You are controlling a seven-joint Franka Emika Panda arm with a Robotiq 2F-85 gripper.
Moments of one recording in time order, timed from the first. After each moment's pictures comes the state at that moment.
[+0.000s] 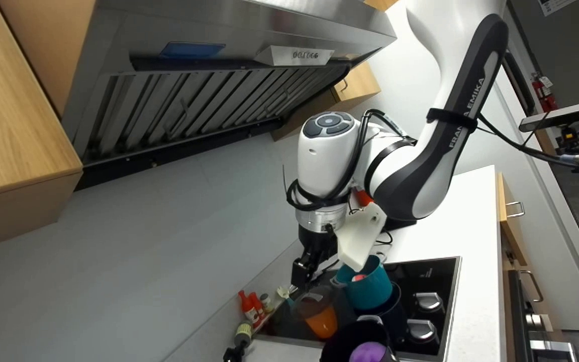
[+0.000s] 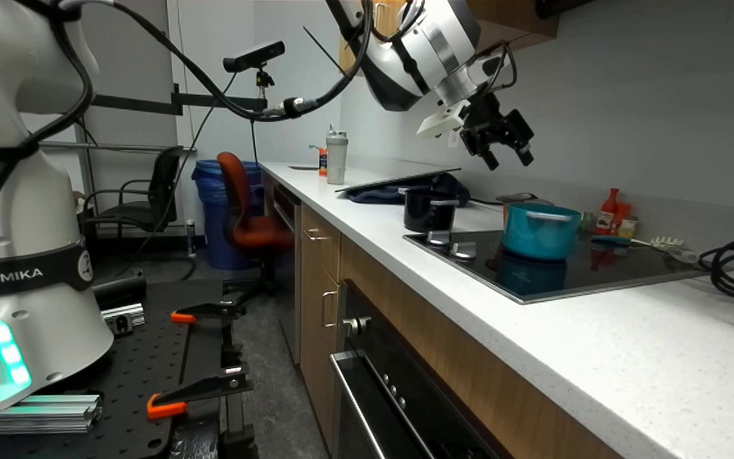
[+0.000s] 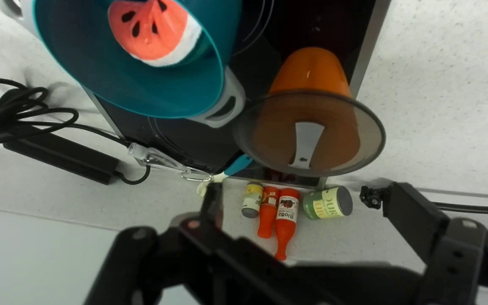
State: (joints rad) arm -0.28 0.36 0.38 -1.91 -1.12 2.79 0.98
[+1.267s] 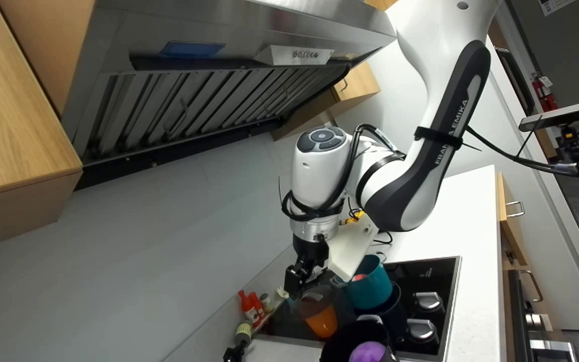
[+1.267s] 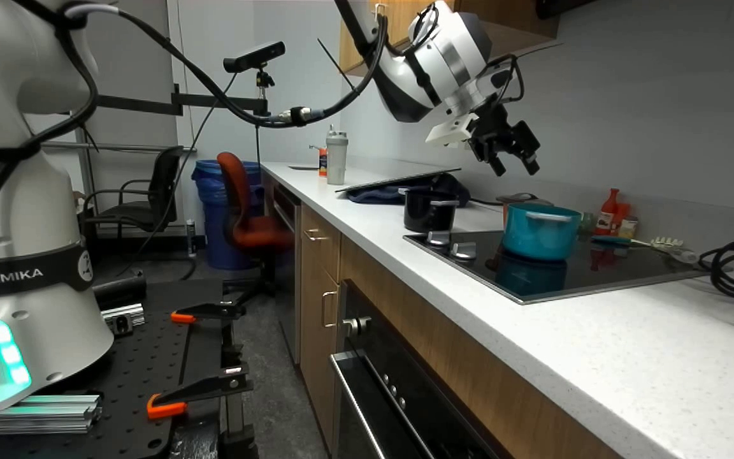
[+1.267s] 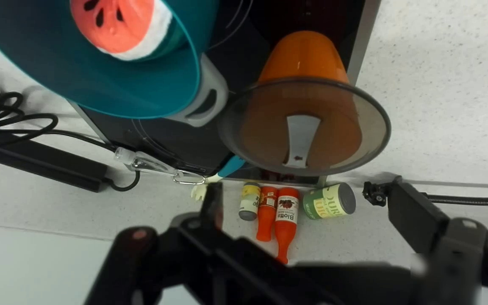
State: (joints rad) arm -0.27 0.44 0.38 -1.83 -1.14 2.79 1.02
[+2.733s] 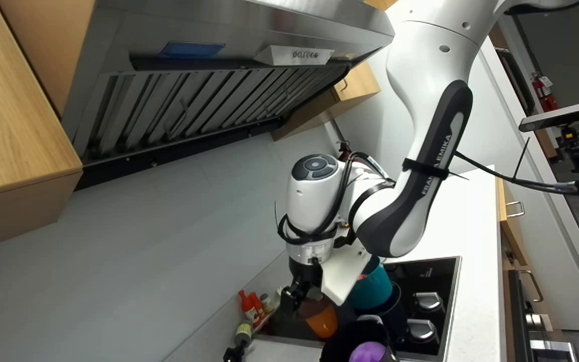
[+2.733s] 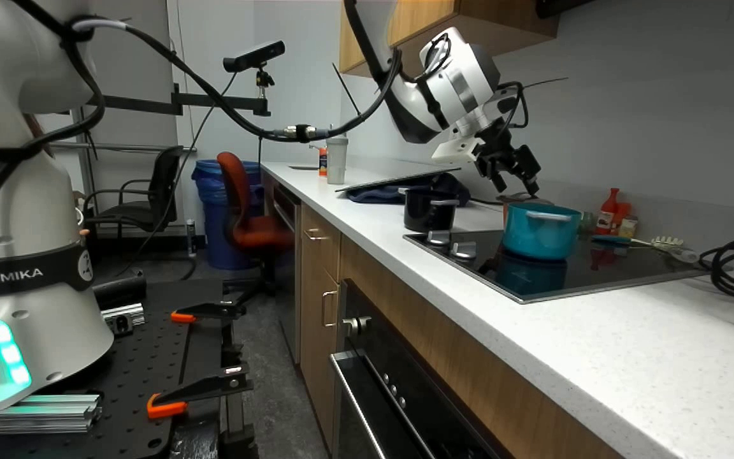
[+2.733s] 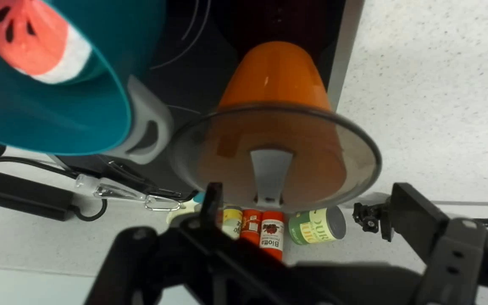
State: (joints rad) arm -0.24 0.58 0.37 -1.71 -1.14 2.79 1.02
